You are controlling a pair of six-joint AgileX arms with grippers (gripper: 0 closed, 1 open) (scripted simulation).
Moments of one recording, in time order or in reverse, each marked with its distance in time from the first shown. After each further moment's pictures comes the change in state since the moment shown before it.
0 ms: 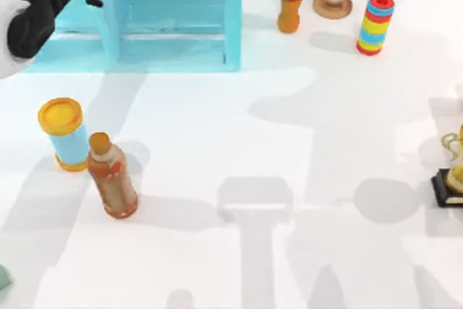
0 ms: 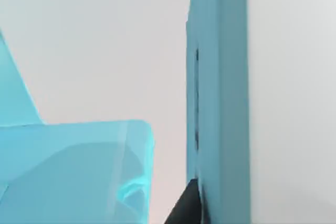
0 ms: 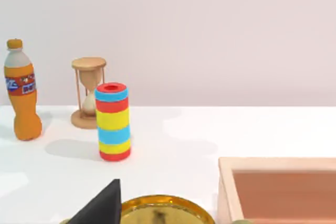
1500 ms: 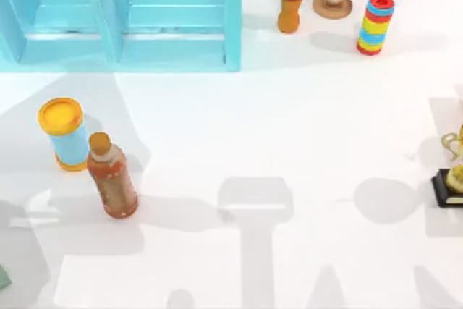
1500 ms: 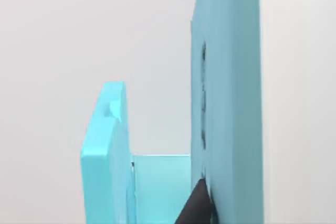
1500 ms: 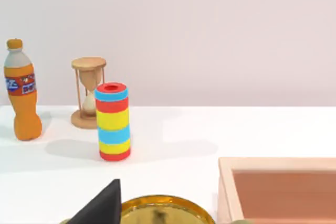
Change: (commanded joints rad) left arm 0.977 -0.240 -0.308 0.124 0.721 1.468; right arm 0.000 0.000 0.000 0.000 0.000 0.000
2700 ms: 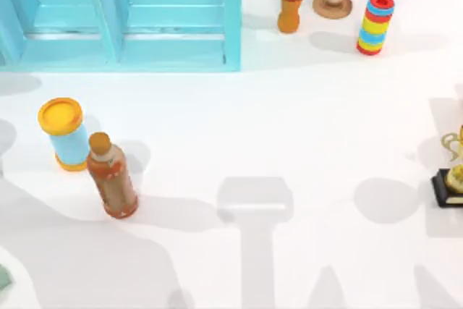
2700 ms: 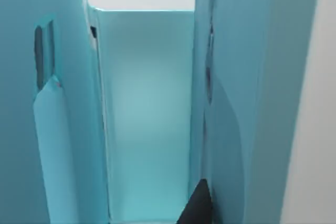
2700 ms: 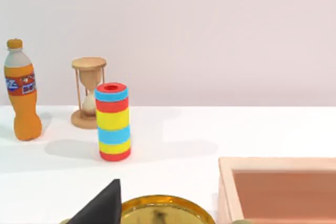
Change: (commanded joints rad) left arm -0.288 1.013 0.539 0.482 -0.275 -0.009; right arm 0.000 0.000 0.000 0.000 0.000 0.000
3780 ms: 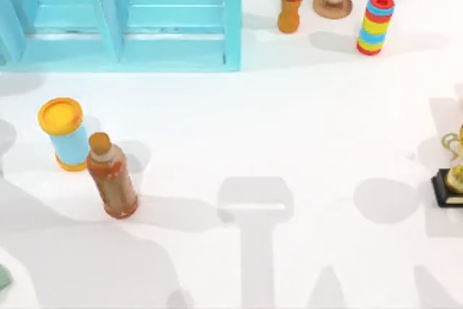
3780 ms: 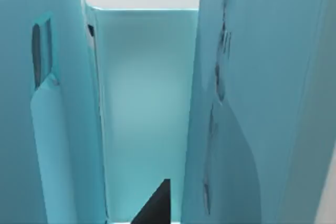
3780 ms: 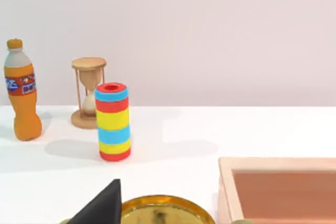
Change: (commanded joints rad) left arm 0.000 0.000 0.000 0.000 0.000 0.000; right arm 0.000 0.000 0.000 0.000 0.000 0.000
